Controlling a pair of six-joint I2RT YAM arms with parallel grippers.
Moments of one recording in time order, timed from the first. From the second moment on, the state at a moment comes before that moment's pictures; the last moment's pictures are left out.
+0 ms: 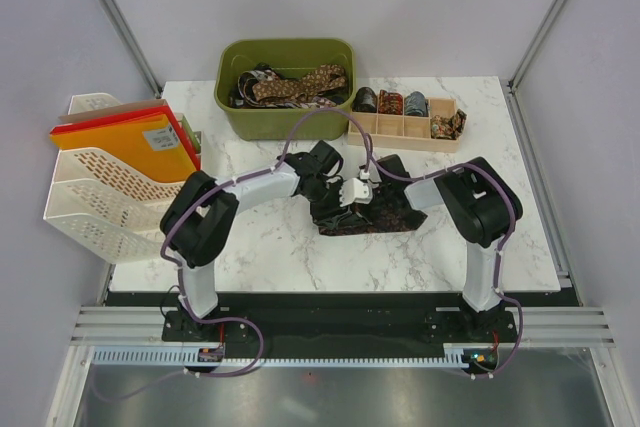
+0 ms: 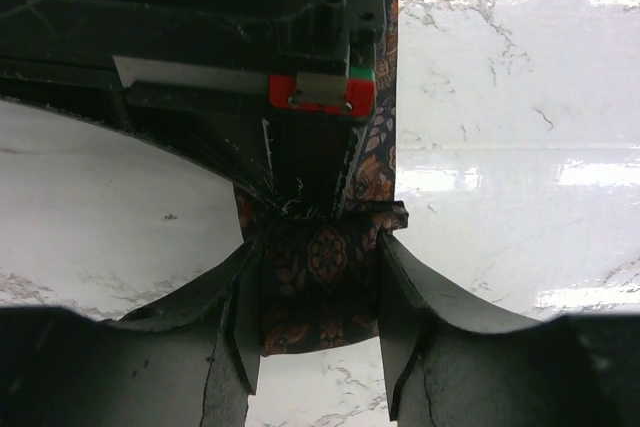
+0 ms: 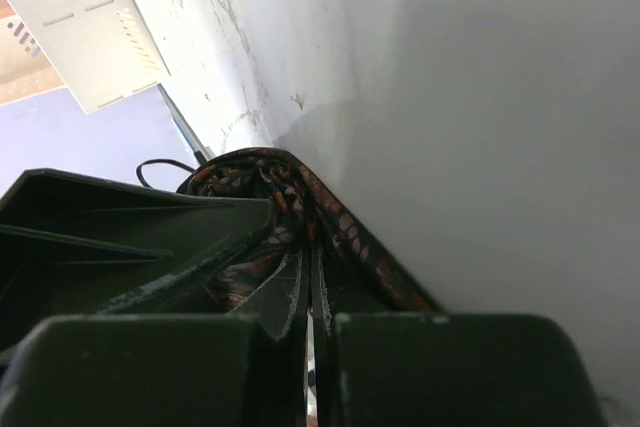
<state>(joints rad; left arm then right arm) -0.71 1.88 1.25 -0.56 0.47 0.73 0.47 2.00 0.89 0.20 -0.81 0.91</state>
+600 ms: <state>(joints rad) -0.77 1.98 1.38 -0.64 0.41 0.71 0.40 1.94 0.88 0.10 -0.82 0.87</state>
